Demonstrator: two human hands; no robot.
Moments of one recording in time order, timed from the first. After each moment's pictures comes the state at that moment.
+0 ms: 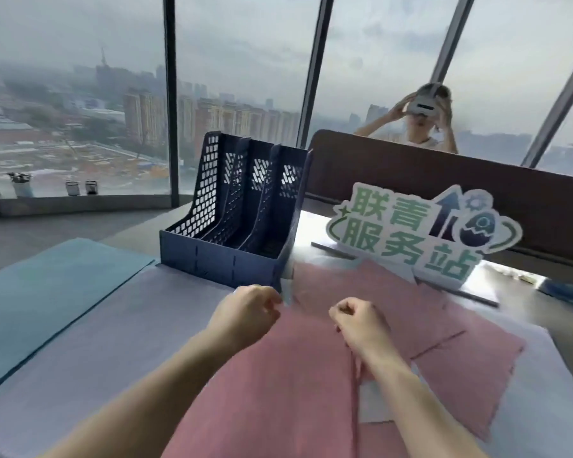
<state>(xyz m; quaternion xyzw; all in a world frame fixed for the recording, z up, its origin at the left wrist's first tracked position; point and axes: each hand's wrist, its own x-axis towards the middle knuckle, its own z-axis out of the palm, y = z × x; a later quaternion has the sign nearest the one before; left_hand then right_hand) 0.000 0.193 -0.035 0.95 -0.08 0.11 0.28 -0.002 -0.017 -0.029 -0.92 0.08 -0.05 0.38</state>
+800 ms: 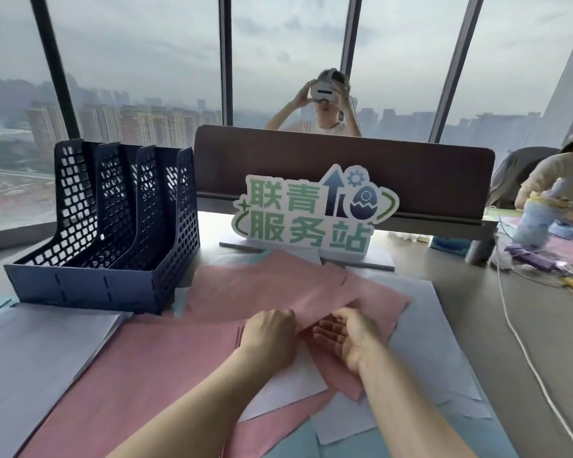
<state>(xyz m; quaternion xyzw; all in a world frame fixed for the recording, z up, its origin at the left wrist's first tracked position) 0.011 -0.037 -0.057 0.97 -0.22 0.06 0.03 -0.012 -0.187 -0.049 -0.50 0.30 -0.01 0.81</state>
